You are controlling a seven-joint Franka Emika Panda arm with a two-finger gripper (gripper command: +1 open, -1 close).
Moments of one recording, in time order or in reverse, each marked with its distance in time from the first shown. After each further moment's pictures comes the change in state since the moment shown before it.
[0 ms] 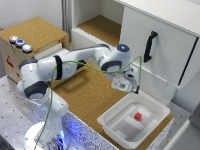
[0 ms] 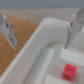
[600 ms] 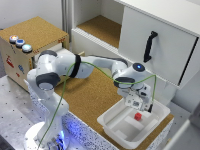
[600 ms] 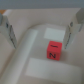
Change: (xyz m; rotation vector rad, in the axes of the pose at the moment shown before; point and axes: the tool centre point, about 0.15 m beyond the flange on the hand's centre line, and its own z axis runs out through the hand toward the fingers) arm -0.025 0.045 0.078 0.046 -0.026 0.152
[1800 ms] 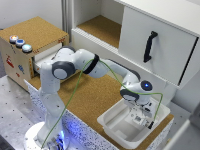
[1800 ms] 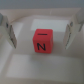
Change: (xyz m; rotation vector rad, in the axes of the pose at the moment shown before) arm 0.013 0.023 0.069 0.021 0.076 0.086
